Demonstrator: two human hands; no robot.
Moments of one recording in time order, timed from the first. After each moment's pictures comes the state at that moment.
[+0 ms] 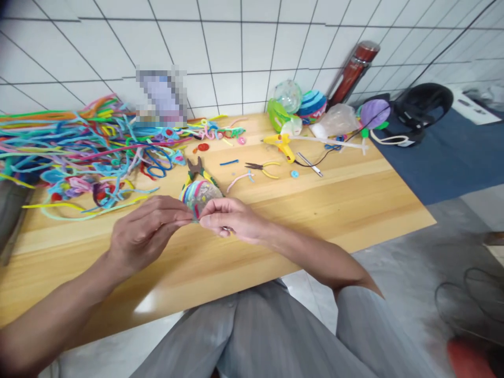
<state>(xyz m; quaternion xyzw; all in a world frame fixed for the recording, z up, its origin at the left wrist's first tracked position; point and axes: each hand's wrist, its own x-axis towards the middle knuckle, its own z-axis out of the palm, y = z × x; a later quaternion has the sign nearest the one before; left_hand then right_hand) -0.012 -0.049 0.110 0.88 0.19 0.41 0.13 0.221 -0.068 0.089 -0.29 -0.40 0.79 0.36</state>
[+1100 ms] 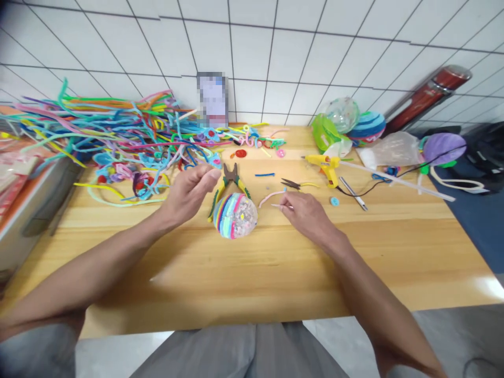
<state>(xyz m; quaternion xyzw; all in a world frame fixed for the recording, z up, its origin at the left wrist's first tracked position) -0.007 0.031 0.087 0.75 0.38 0.45 0.30 0.315 -0.002 0.053 -0.54 -0.80 0.17 0.19</state>
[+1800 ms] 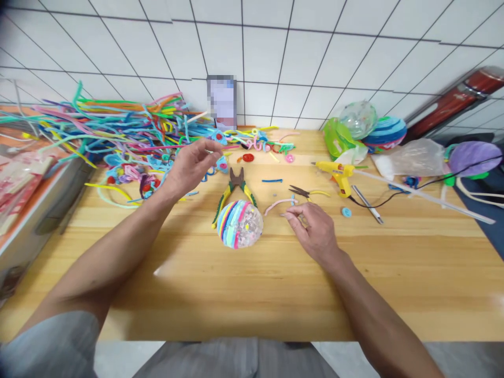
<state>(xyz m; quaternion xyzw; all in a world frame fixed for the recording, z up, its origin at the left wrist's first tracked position) -0.031 0.105 0.077 0.71 0.50 0.42 0.26 0.306 -0.018 0.042 -0.44 -0.81 0.02 0.39</state>
